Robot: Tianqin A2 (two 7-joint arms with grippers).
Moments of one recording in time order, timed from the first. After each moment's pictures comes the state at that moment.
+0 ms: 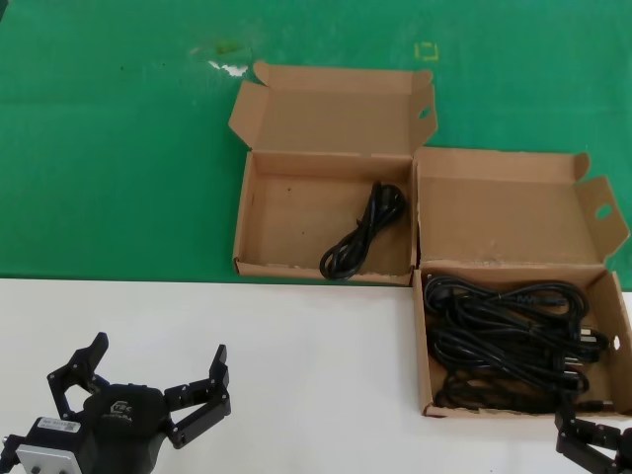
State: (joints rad) left arm 0.00 -0.30 1.60 -1.60 -1.80 0.00 0.00; right arm 0.03 0.30 -1.61 1.59 1.79 -0.01 -0.03
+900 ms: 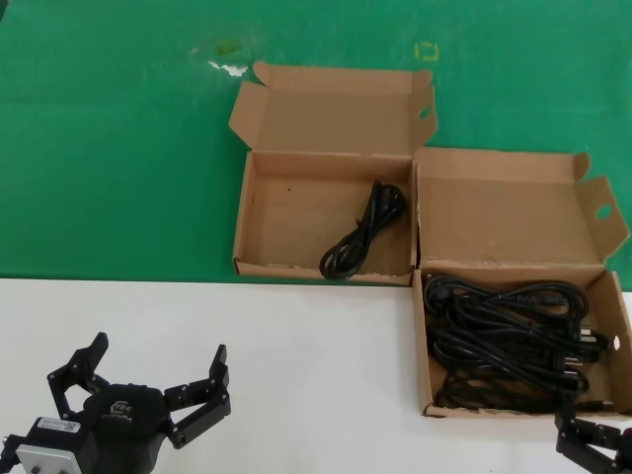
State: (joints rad) left arm 0.00 -0.30 1.60 -1.60 -1.80 0.00 0.00; right arm 0.03 0.30 -1.61 1.59 1.79 -0.01 -0.03
